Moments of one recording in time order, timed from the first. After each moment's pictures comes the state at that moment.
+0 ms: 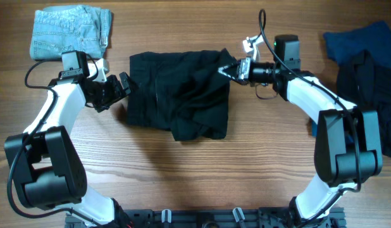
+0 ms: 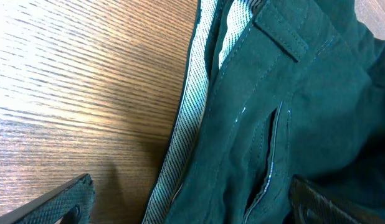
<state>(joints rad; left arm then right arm) 0.18 1.78 1.10 -0.58 0.46 -0.25 0.13 1.90 1.10 0.11 -1.11 0.63</state>
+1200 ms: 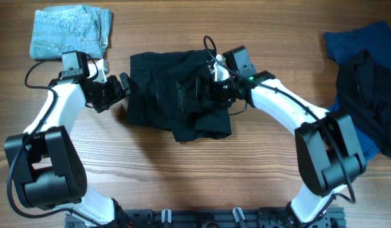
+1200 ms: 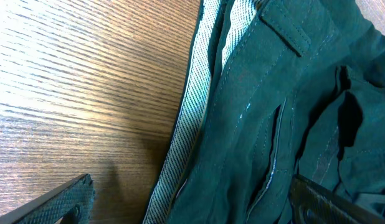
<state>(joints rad) 0.18 1.78 1.10 -0.59 0.46 -0.25 0.42 1.87 1.22 -0.42 -0.62 0.48</state>
